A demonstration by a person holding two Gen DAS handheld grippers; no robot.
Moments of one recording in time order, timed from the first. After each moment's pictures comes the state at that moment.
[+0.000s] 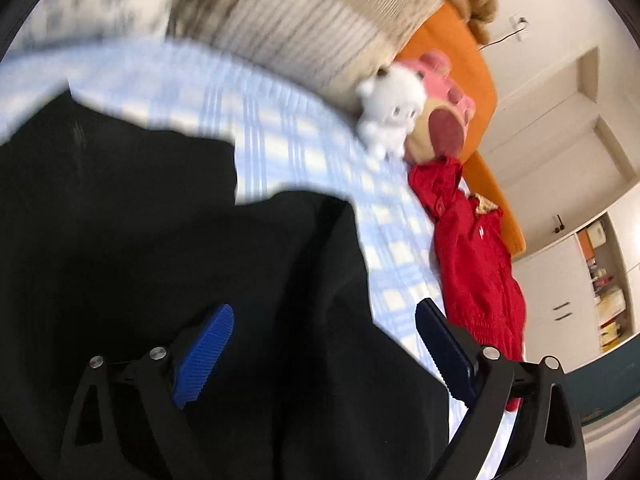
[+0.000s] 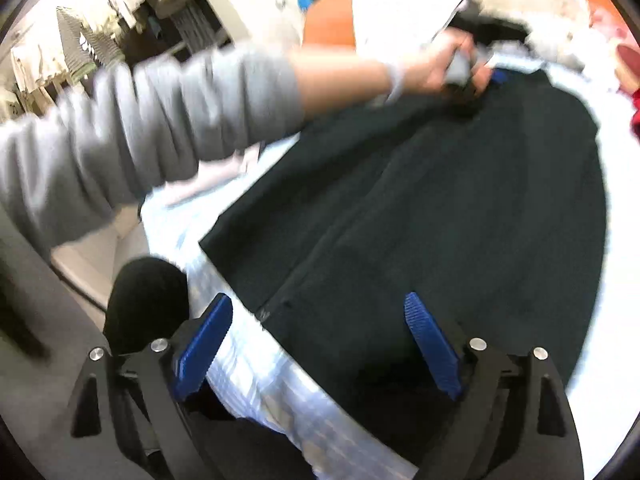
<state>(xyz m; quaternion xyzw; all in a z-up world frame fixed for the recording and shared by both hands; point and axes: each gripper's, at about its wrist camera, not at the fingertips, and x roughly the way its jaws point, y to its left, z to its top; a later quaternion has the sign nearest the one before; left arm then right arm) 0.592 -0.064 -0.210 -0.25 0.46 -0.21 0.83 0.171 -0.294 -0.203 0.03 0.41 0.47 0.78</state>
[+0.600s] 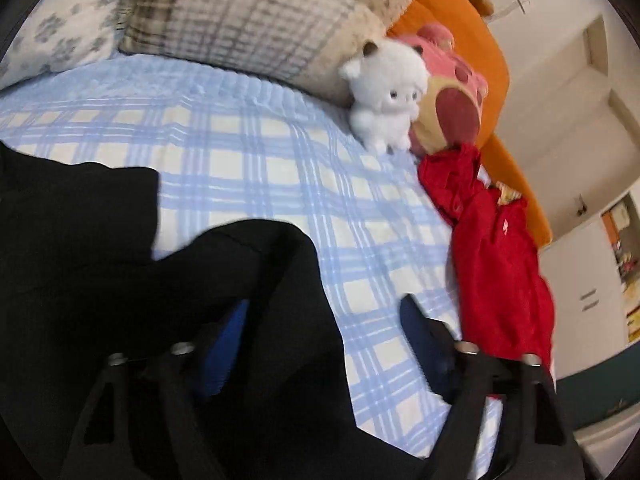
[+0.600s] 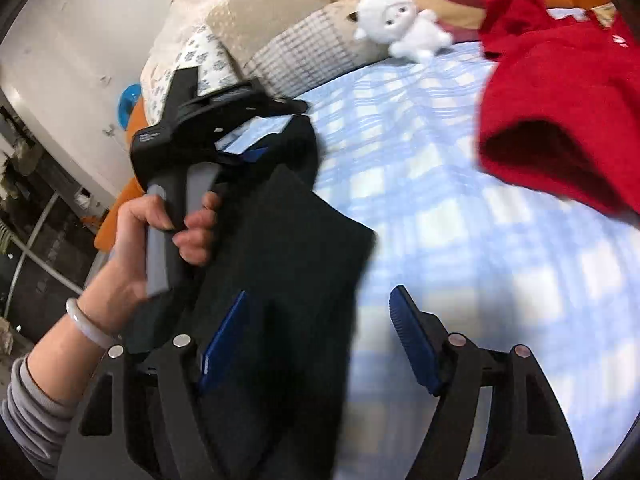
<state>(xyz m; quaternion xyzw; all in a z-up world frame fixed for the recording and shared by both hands) 0.649 -0.134 -0.224 -0.19 0.50 -0.19 0.83 0.481 -0.400 -0.260 0.21 0.44 0.26 0.83</state>
